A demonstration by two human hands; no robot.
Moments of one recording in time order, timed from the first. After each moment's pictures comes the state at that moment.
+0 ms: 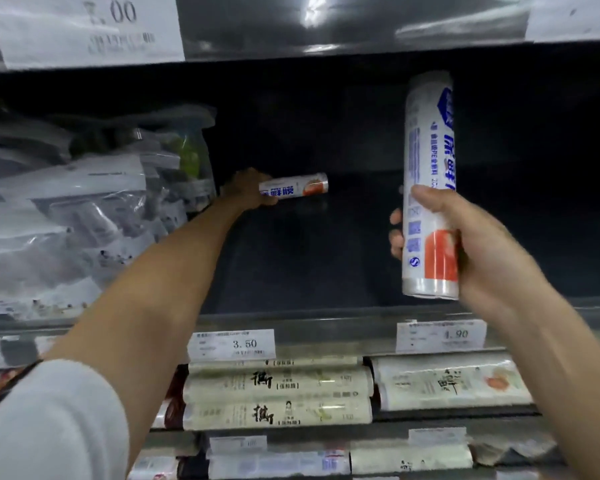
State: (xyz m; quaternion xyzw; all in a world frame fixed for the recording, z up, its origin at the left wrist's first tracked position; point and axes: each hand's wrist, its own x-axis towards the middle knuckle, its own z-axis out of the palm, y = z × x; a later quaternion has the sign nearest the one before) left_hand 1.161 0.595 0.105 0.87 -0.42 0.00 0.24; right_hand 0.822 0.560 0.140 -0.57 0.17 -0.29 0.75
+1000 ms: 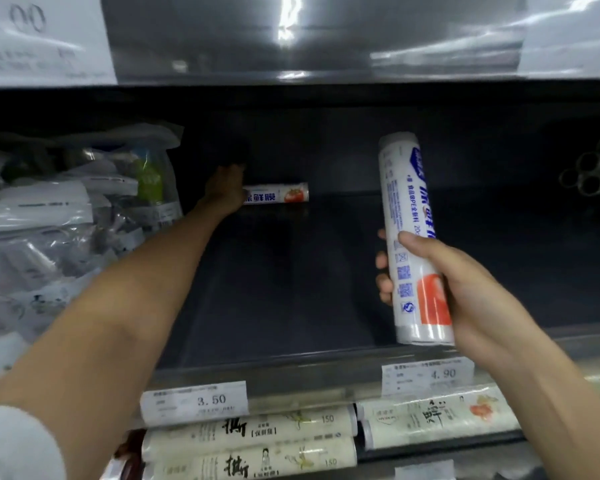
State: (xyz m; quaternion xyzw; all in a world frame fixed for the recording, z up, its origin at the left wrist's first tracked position) left_hand 1.194 0.548 0.118 0.89 -0.39 0.10 0.23; right_hand 0.824 0.540 0.125 -0.55 0.19 -0.25 0.77
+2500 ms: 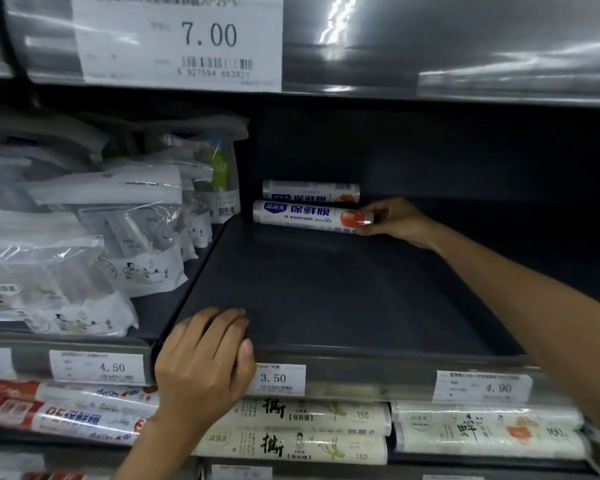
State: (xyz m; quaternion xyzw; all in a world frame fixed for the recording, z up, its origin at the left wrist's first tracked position) left_hand 1.030 0.770 0.004 0.69 -0.45 0.53 0.20; right_hand 1.000 0.422 0.102 -0.88 0.19 -0.12 0.41
